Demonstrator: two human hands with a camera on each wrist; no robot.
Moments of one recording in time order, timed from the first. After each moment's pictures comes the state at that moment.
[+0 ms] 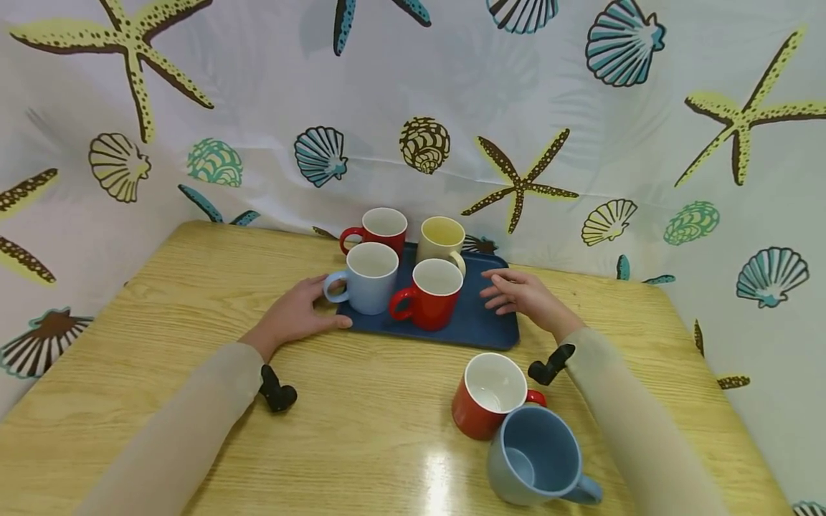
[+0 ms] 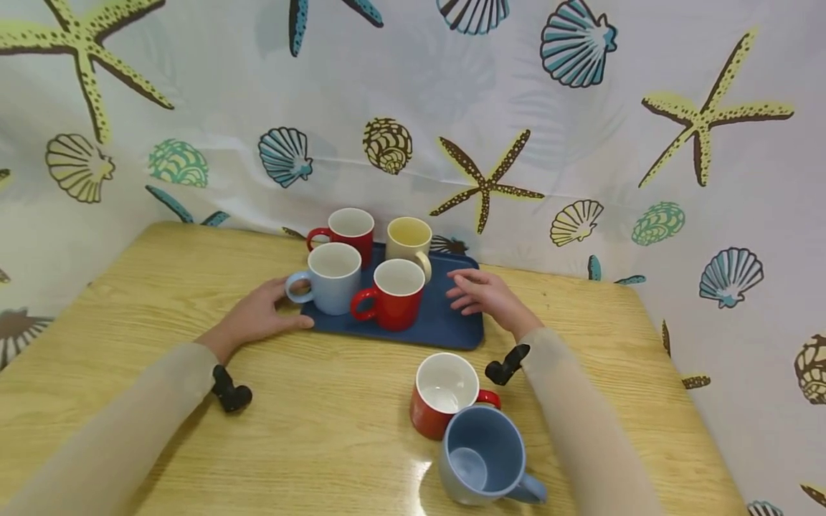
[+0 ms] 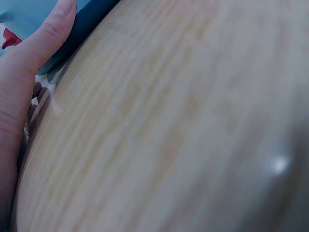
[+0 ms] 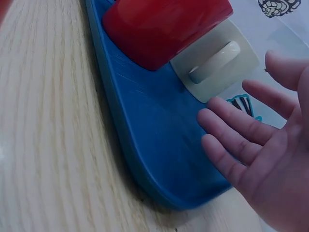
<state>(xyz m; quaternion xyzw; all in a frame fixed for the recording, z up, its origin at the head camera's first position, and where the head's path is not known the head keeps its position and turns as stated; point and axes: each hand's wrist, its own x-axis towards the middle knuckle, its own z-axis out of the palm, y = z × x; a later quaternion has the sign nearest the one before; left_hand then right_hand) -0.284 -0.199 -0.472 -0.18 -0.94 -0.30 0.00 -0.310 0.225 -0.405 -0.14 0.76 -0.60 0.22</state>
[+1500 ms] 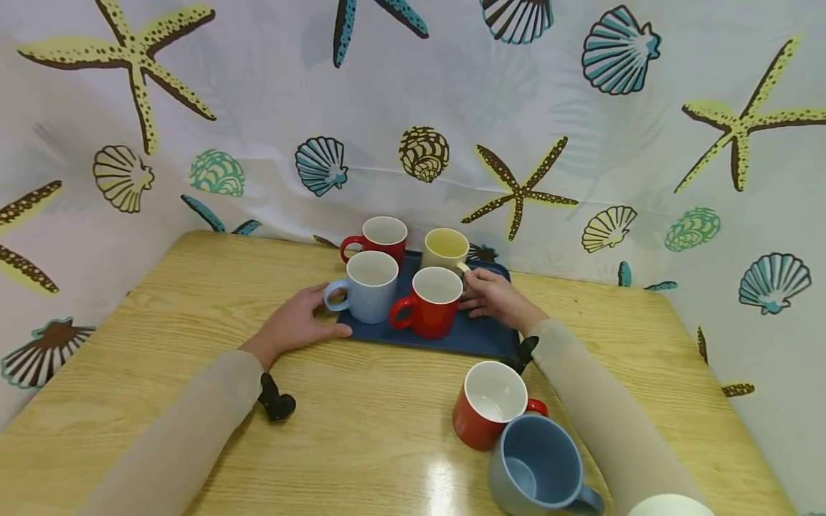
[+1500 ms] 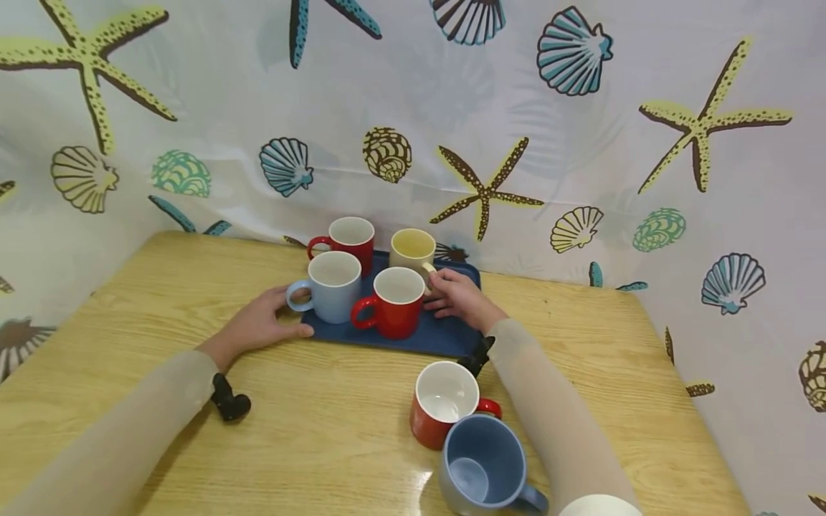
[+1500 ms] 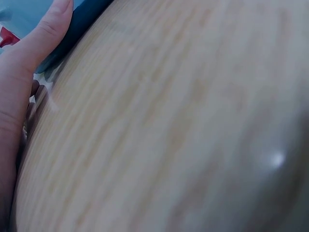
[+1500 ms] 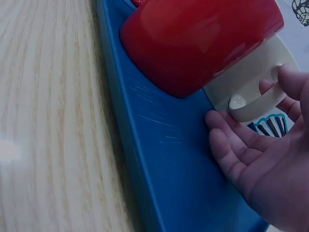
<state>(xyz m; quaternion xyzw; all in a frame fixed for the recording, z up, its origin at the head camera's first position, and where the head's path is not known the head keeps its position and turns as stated) -0.283 -0.198 -0.468 -0.19 -0.93 -0.31 0.01 -0.333 0.177 -0.419 -0.06 0.72 -0.65 0.24</state>
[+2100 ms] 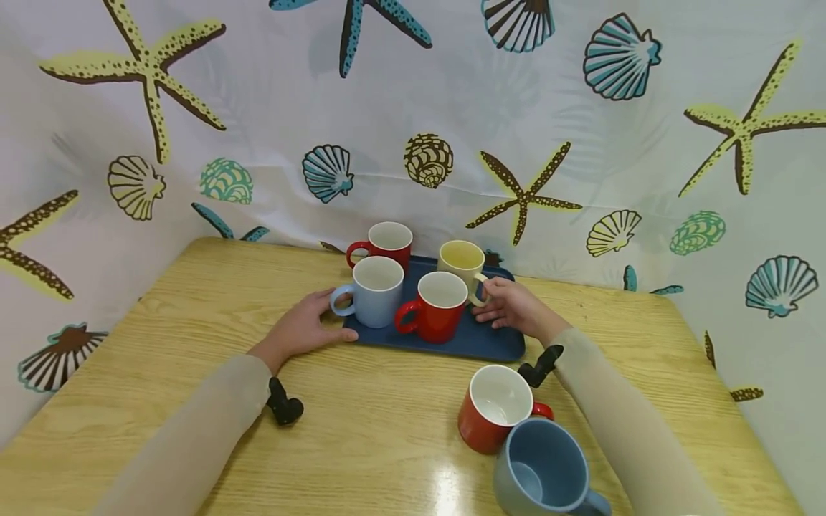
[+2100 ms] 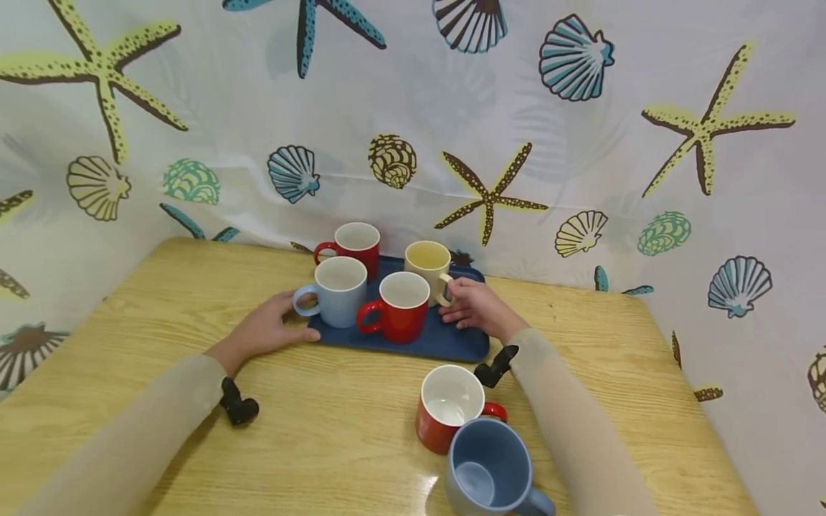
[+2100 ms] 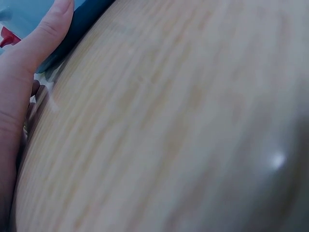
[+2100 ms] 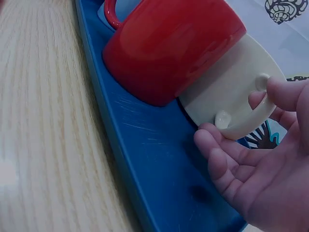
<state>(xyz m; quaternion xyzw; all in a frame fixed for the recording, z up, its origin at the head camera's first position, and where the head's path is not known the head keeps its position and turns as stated) -0.283 -0.200 -0.470 -0.18 -0.94 -0.30 0.01 -0.322 0.197 -0.407 -0.04 0.72 -0.64 0.27</state>
